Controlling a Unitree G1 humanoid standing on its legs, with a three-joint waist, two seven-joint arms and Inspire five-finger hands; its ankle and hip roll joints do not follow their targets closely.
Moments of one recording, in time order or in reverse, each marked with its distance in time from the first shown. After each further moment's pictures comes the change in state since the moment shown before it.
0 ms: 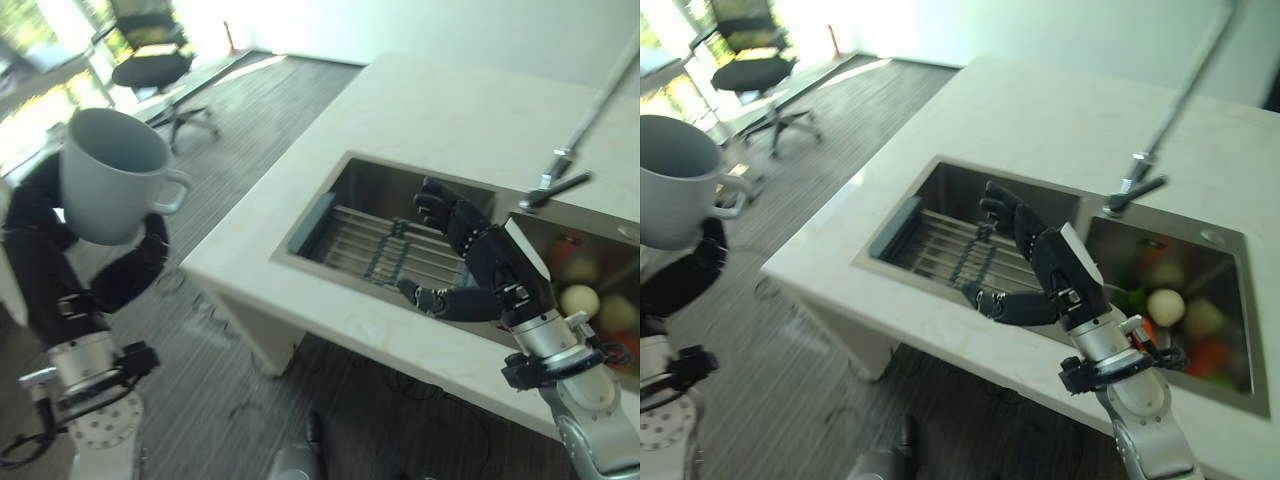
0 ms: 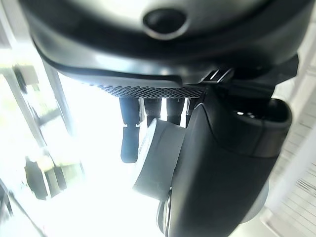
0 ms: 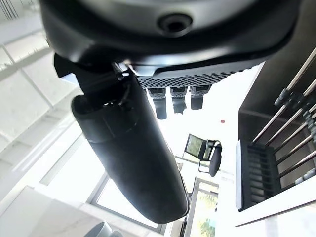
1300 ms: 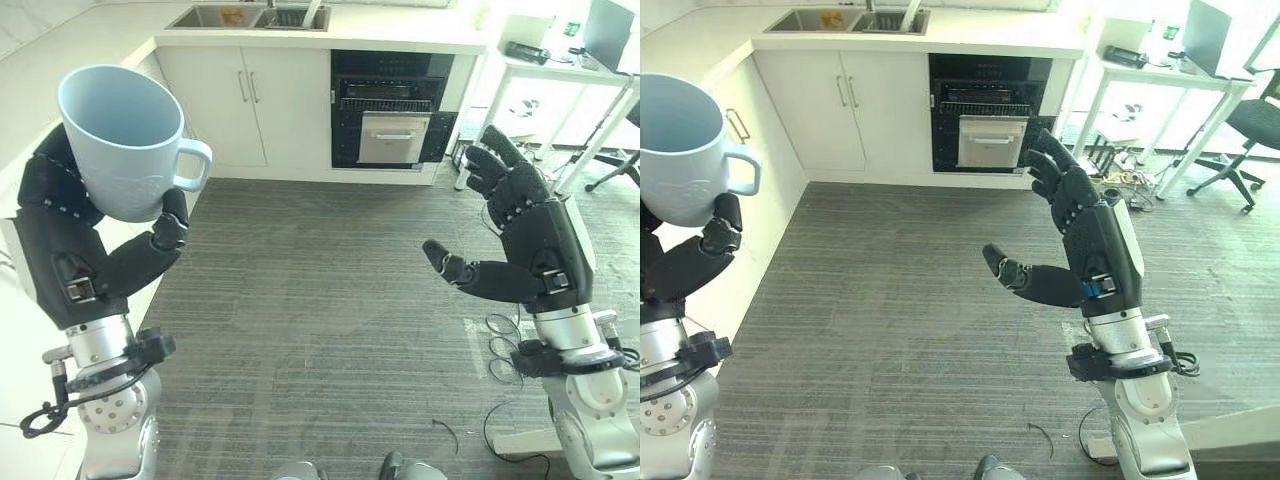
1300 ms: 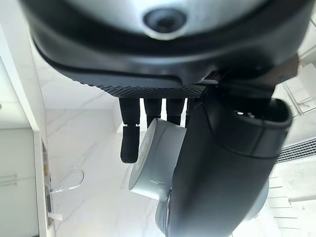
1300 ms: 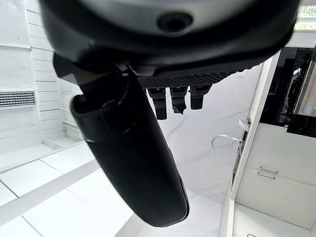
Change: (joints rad) left arm -0.080 0.028 -0.124 0.005 -0.135 -0.071 -0.089; right arm -0.017 0.097 -0.012 0.005 0.004 -0.077 -0.084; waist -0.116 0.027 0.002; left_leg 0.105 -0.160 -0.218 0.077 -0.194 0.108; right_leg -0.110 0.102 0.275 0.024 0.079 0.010
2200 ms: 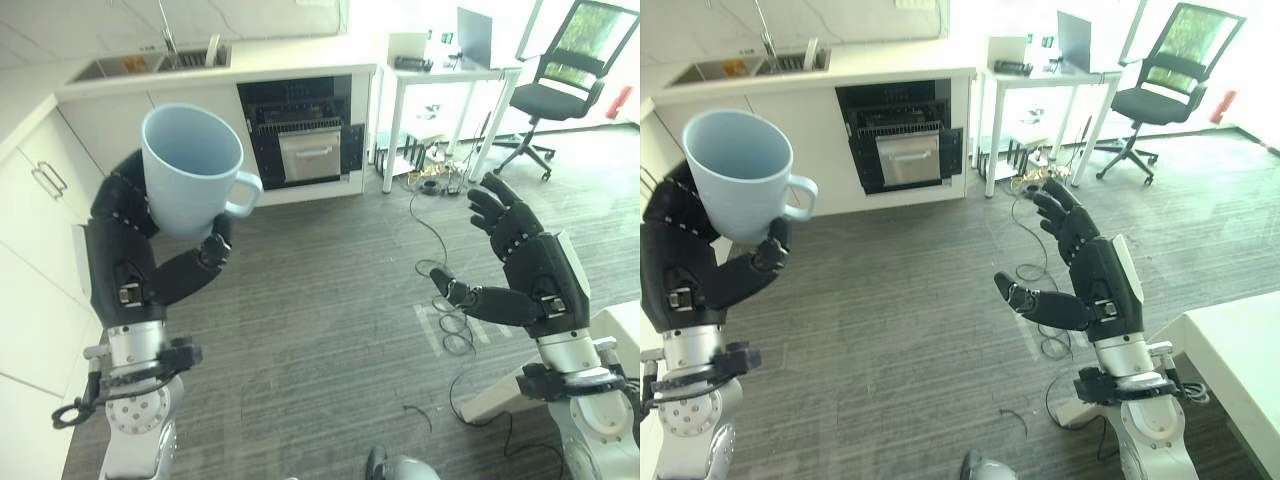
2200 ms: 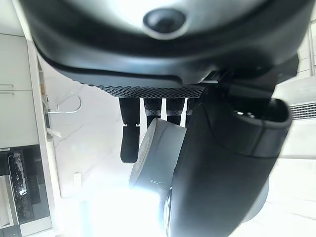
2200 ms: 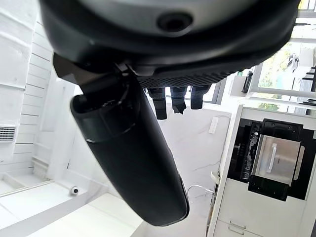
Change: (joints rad) left arm 0.026 -0.003 -0.107 0.031 -0.003 -0.007 -0.057; right arm 0.136 -0.009 -0.017 0.015 -0.002 0.019 -0.004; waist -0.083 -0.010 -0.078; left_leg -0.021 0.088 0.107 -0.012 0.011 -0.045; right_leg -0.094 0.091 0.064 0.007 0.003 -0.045
